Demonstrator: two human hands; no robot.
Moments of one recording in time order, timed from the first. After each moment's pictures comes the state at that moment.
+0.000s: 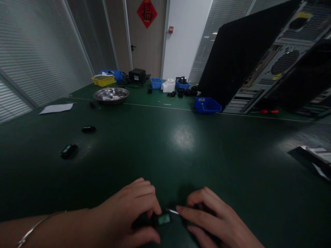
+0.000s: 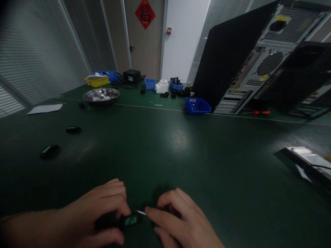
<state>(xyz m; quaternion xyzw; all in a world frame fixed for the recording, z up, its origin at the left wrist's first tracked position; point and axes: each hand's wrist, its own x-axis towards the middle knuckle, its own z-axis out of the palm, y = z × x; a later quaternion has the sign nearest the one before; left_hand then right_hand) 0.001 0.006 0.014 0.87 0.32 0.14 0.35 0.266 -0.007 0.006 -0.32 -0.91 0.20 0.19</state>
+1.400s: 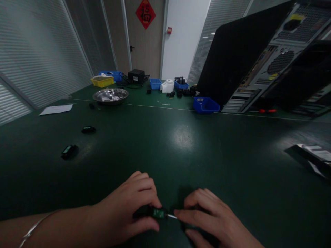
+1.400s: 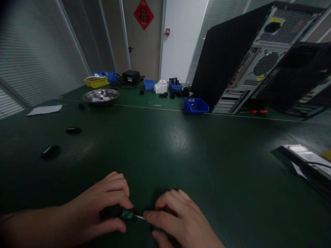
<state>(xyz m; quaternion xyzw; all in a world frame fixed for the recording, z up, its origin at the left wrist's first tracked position) -0.001 0.012 0.002 0.88 0.31 0.16 0.32 0.263 -0.011 0.009 -0.33 -0.90 0.24 0.15</state>
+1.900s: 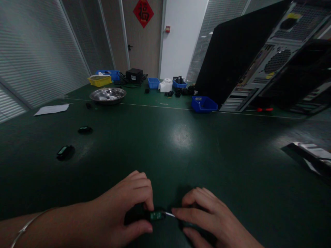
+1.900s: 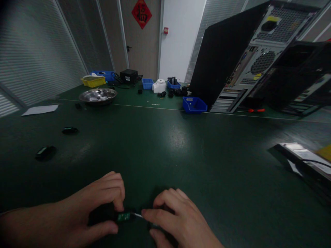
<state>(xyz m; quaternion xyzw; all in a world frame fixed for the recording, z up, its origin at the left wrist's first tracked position) -0.006 0.012 0.018 0.87 0.31 0.12 0.37 0.265 -0.010 0.006 -0.33 -0.89 0.27 0.16</state>
